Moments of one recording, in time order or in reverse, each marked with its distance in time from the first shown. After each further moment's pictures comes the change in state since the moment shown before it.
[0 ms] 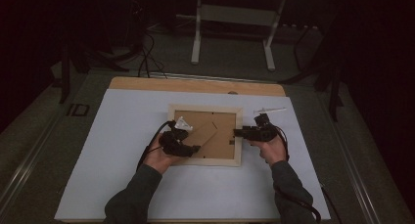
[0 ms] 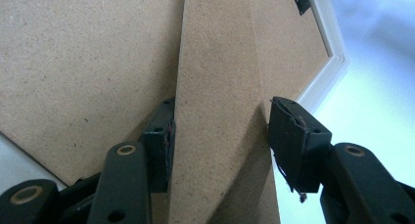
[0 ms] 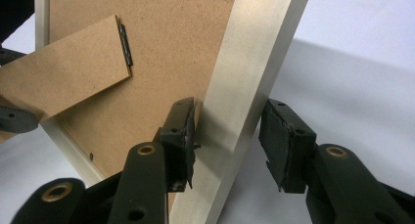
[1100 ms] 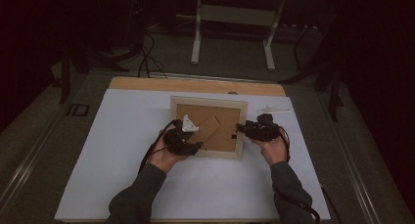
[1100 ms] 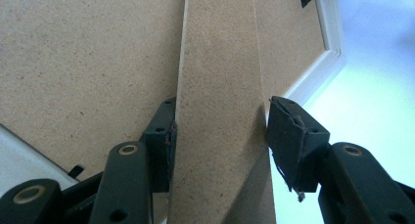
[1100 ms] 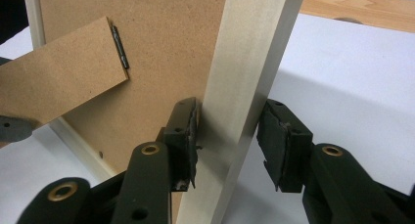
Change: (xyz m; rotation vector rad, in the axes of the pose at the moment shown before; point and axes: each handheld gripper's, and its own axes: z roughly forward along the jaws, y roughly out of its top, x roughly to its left) left arm -0.015 0.012 0.000 -0.033 0.128 0.103; right arm 0.009 0.002 -0.014 -0.125 -0.089 -0.066
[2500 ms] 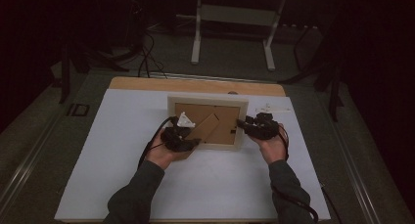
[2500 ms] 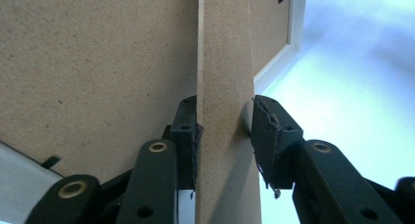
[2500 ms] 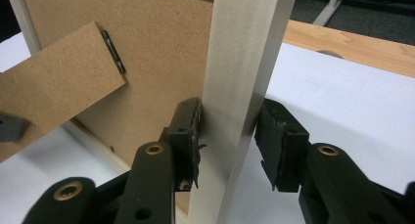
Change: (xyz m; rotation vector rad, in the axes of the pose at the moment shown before) left arm 0.013 0.000 -0.003 -0.013 -0.079 -0.049; right arm 0.010 0.008 -0.004 -0.068 -0.056 -0.070
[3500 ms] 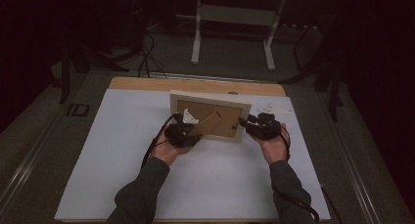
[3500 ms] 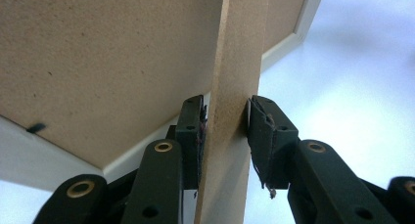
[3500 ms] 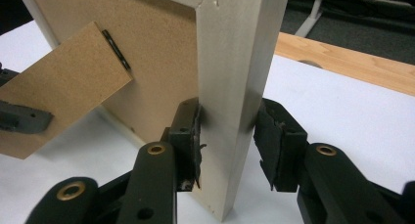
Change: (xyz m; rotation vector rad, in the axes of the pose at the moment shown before) left arm 0.006 0.009 0.017 0.022 0.067 -0.009; right arm 0.002 0.001 -0.006 -0.031 -0.055 -0.030
